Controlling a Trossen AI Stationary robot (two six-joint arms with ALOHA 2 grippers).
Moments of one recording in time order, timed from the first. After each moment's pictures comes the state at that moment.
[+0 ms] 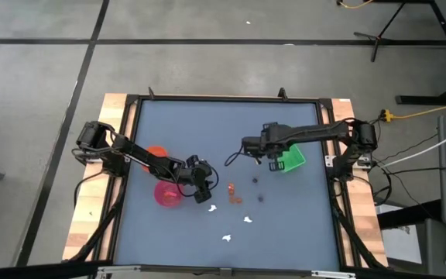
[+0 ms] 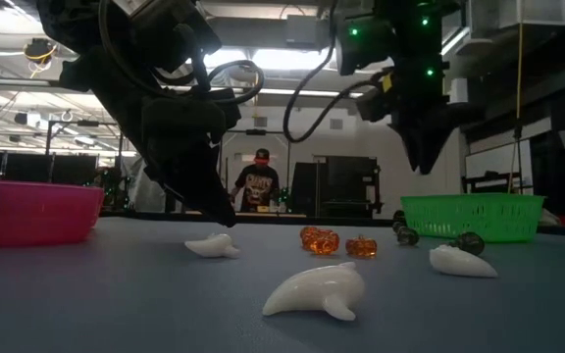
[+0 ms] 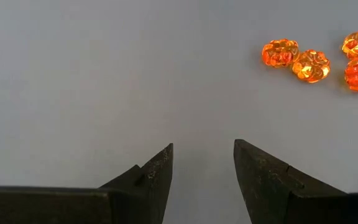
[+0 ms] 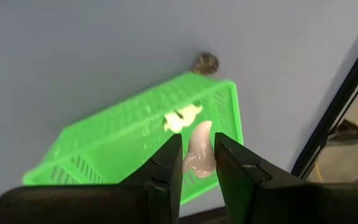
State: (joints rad) left arm -0.18 1.71 0.74 0.07 -0.31 -0.49; right arm -0.06 1.75 1.32 -1.25 0.35 -0.19
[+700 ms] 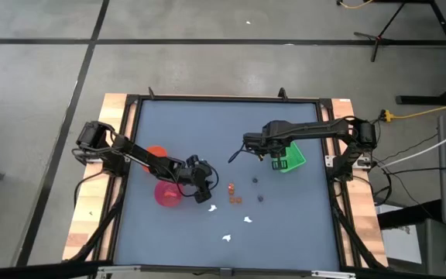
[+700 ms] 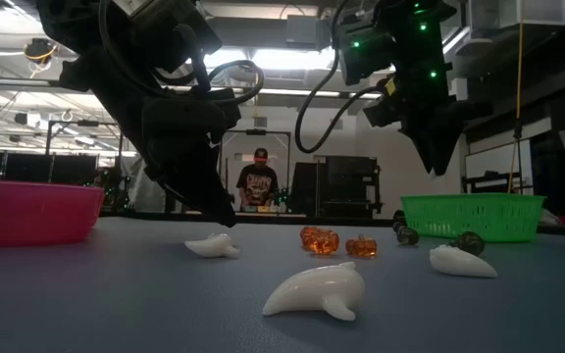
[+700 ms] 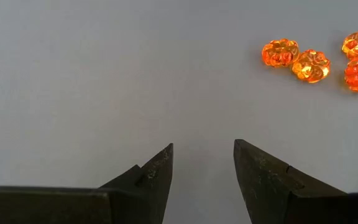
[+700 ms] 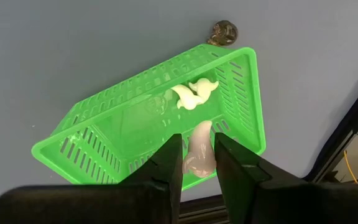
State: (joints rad) left arm -0.18 1.71 0.74 0.07 -0.31 -0.49; right arm -0.11 1.75 1.31 -1.31 0.28 -0.18
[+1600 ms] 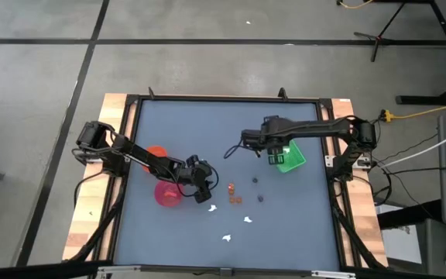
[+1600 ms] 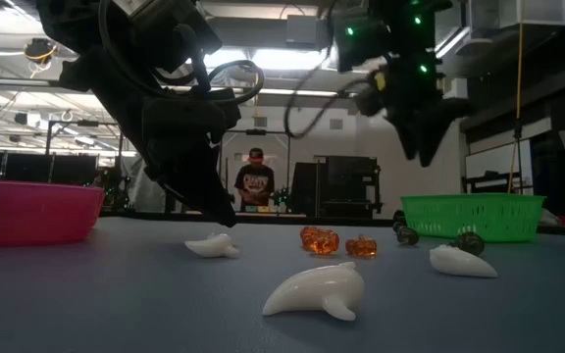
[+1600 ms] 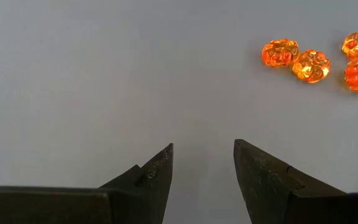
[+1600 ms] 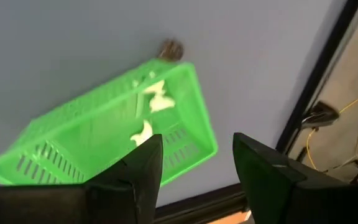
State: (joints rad) left arm -0.18 1.71 0.74 0.07 -0.31 -0.49; right arm -0.11 1.75 1.38 -1.31 0.40 -0.19
